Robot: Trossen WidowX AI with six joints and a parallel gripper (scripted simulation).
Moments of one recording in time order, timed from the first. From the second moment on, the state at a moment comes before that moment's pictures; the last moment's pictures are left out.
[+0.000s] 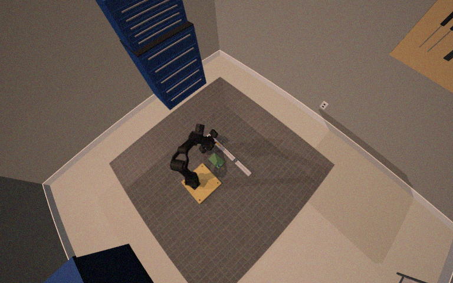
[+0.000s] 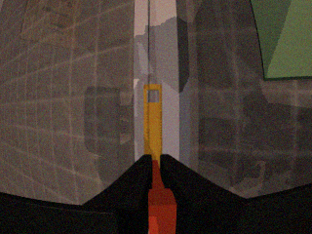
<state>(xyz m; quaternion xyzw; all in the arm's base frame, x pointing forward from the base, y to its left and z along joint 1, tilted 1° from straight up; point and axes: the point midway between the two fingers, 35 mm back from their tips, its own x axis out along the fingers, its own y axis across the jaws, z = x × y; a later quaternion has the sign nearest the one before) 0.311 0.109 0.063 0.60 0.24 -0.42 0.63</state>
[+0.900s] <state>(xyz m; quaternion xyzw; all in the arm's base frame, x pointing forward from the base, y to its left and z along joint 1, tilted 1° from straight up) 0.314 0.108 0.065 0.59 0.26 -0.44 0.62</state>
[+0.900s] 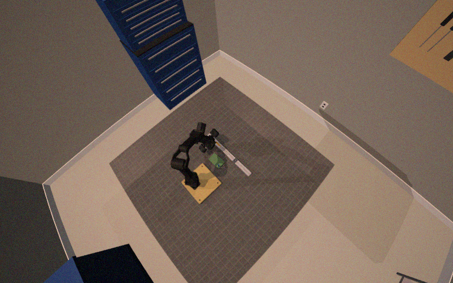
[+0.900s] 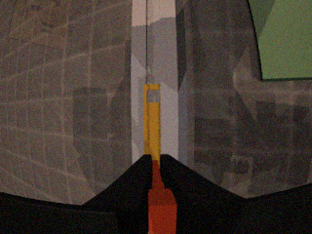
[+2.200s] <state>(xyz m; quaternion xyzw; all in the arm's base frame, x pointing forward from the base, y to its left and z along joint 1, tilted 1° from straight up) 0.318 0.108 0.066 0.57 0.29 -0.46 0.61</state>
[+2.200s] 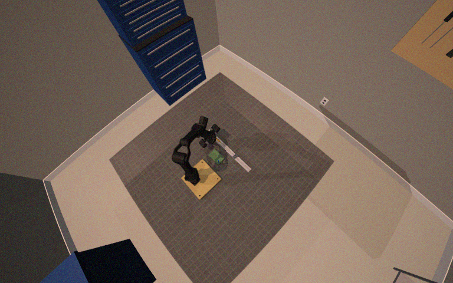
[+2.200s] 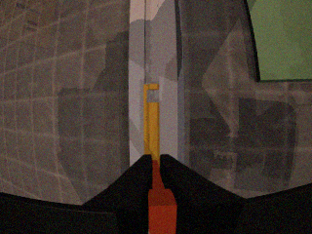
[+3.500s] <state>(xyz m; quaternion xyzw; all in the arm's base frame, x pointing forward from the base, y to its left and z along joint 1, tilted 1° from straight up) 0.322 0.107 0.068 0.55 0.32 -0.48 0.60</state>
